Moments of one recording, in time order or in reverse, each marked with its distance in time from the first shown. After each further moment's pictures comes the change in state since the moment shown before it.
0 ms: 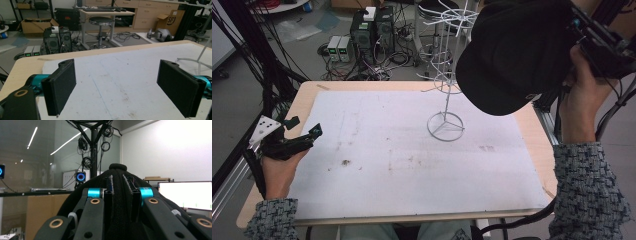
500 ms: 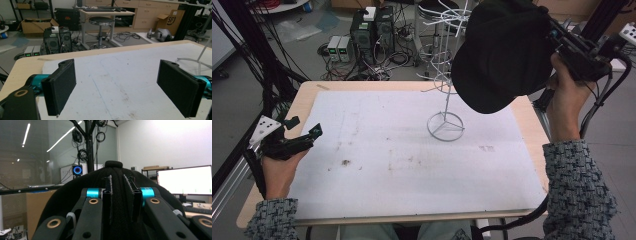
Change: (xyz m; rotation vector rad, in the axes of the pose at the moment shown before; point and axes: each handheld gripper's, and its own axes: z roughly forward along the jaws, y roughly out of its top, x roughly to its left) left arm 0.000 0.000 0.000 0.001 -0.001 0.002; right arm -0.017 -0.036 0.010 0.067 -0.042 0.064
